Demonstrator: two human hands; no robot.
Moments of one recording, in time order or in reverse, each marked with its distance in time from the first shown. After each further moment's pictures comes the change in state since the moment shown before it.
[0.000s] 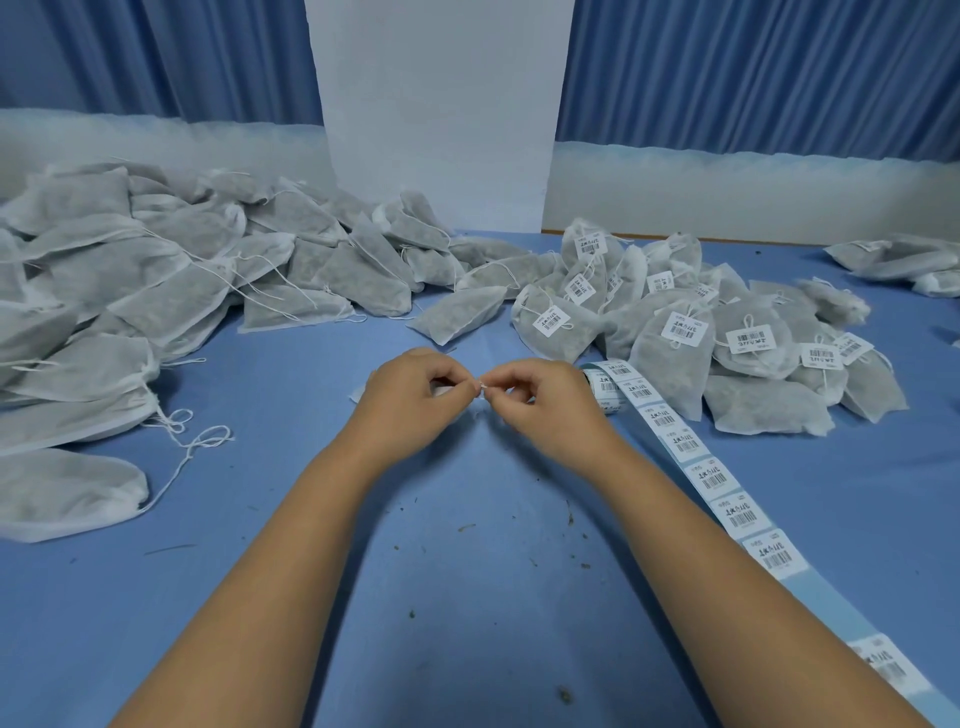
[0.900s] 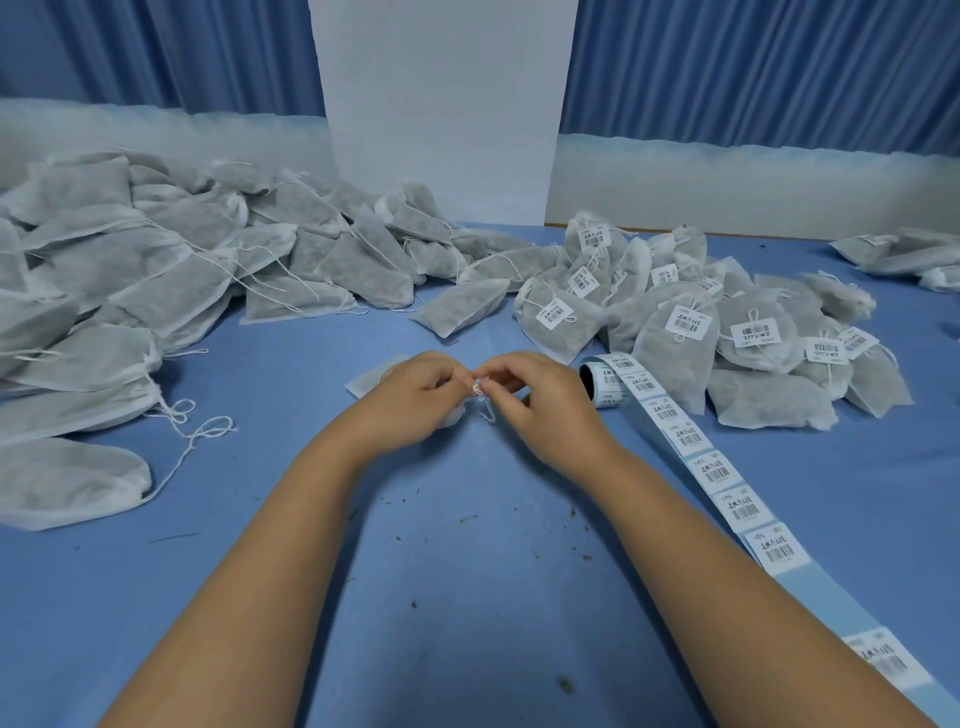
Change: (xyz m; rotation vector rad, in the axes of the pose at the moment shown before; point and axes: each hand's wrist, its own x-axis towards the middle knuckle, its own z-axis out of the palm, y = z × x) left_hand 0.005 -0.007 -0.002 -0.069 -0.234 -0.085; right_hand -0.005 0.001 0.006 -0.132 0.011 -0.200
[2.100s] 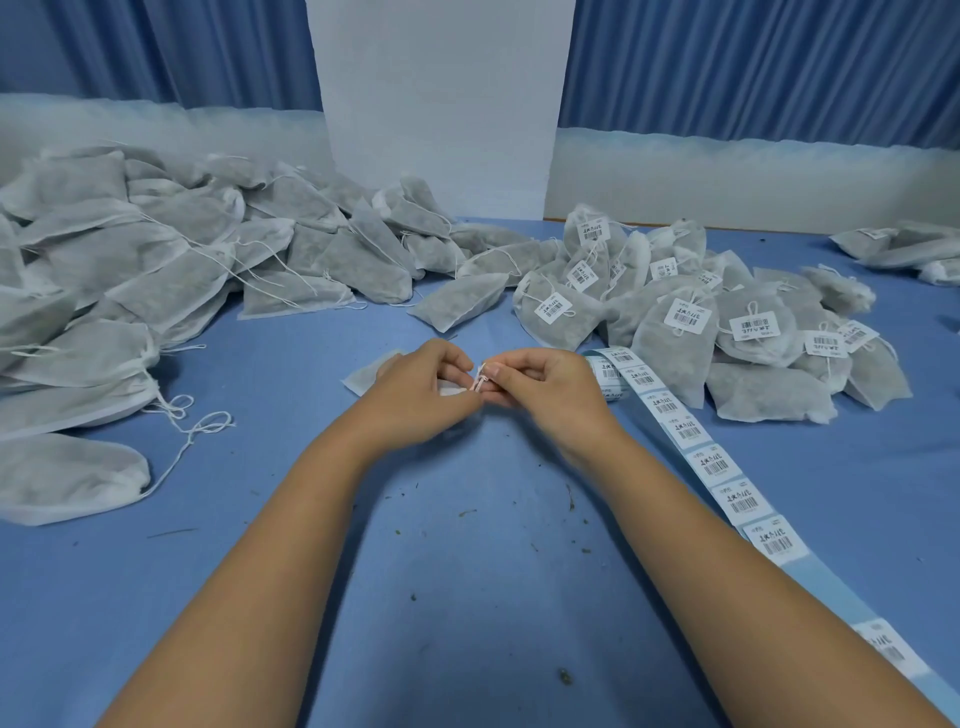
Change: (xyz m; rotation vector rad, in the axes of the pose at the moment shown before) left_hand -0.006 0.004 0.004 0.008 0.042 -0.052; right_hand 0.003 0.003 0.004 0.766 0.043 0.398
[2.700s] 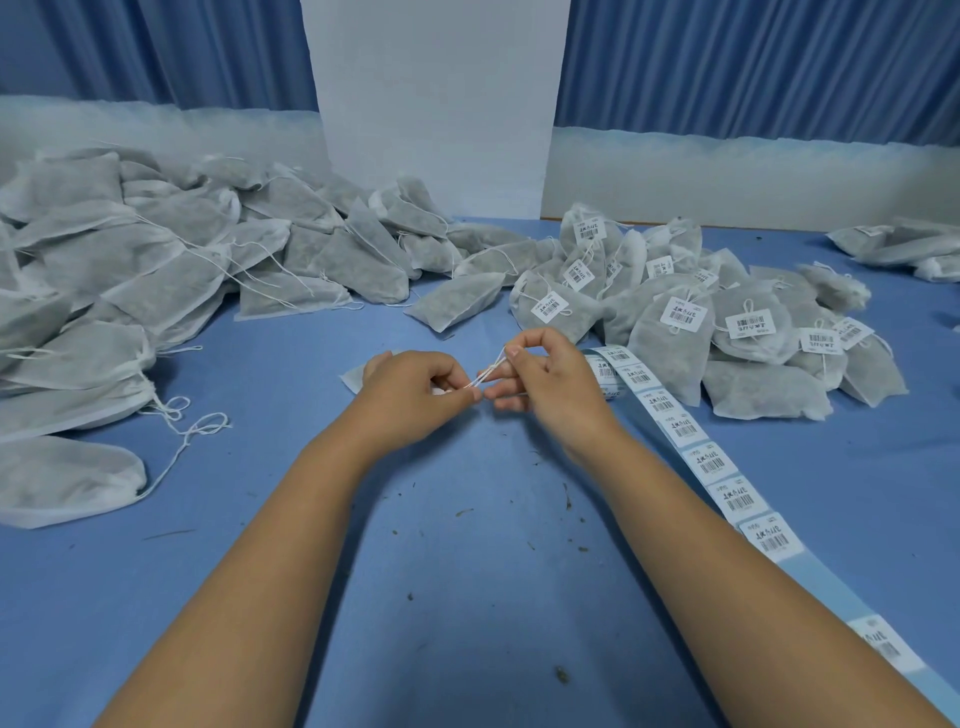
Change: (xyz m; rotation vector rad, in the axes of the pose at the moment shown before) left_hand 0.001 0.000 0.001 0.179 0.109 0.088; right_hand 0.004 -0.003 -0.001 0.012 0.083 0.023
